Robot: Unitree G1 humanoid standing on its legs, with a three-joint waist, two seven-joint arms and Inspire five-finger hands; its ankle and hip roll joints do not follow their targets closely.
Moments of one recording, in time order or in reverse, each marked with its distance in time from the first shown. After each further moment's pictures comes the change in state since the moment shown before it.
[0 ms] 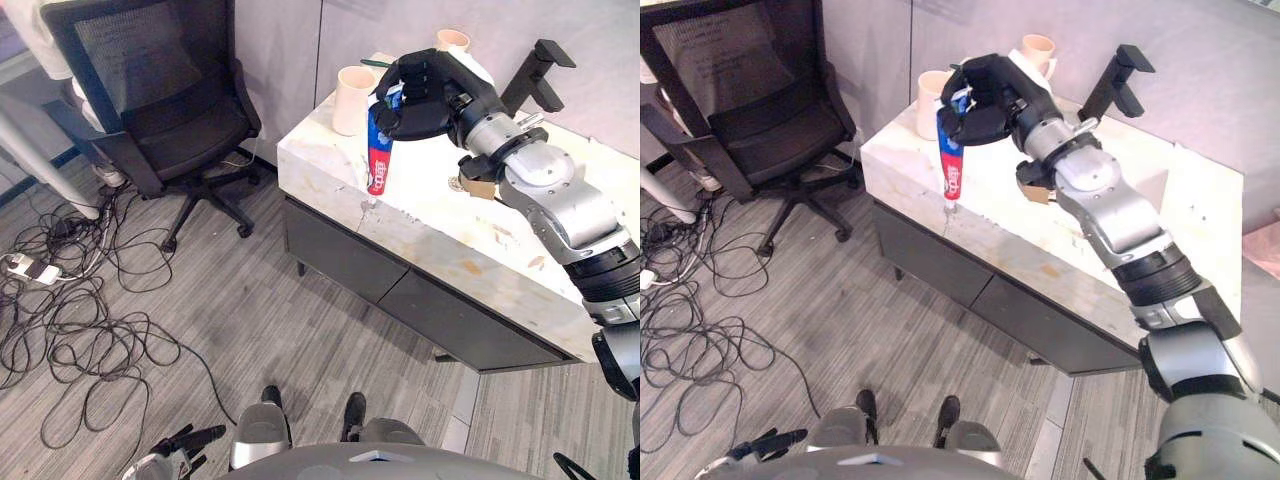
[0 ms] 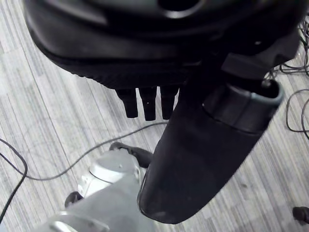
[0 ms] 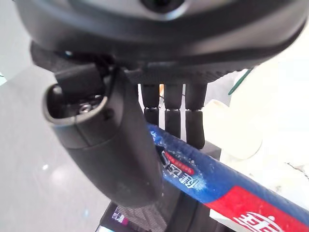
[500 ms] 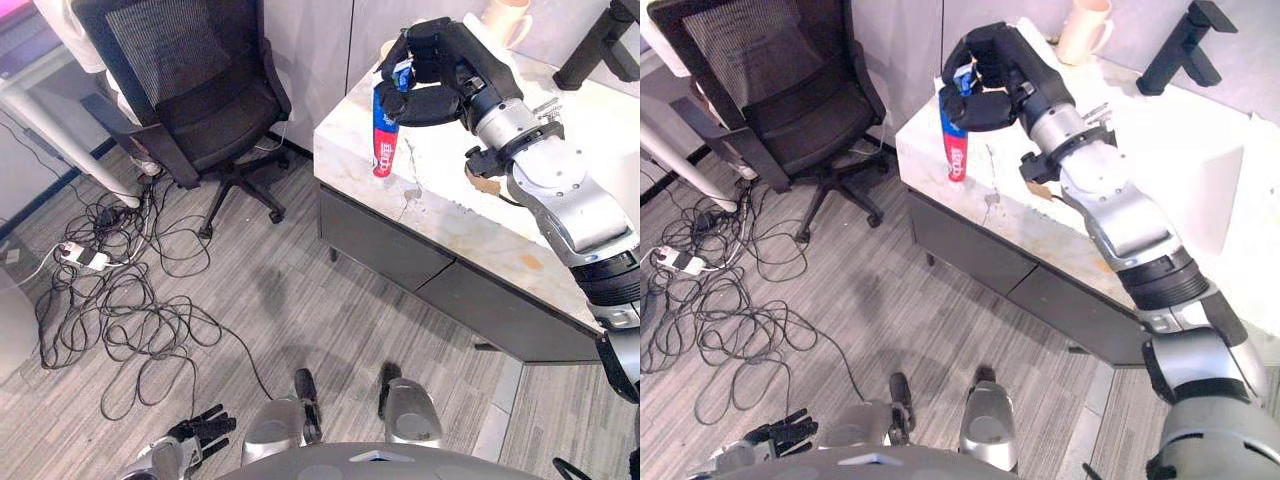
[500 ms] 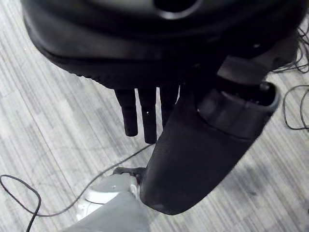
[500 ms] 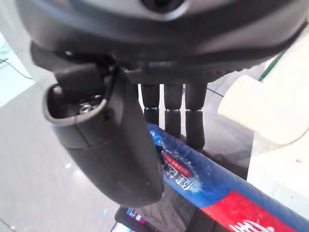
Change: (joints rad) left arm -0.064 0.016 -0.100 0.035 0.065 -0.013 -0.038; right arm 0.018 0.024 -0.042 -0.106 -0.113 -0.066 -0.038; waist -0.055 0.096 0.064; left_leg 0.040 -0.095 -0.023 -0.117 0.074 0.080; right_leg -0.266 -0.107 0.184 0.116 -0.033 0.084
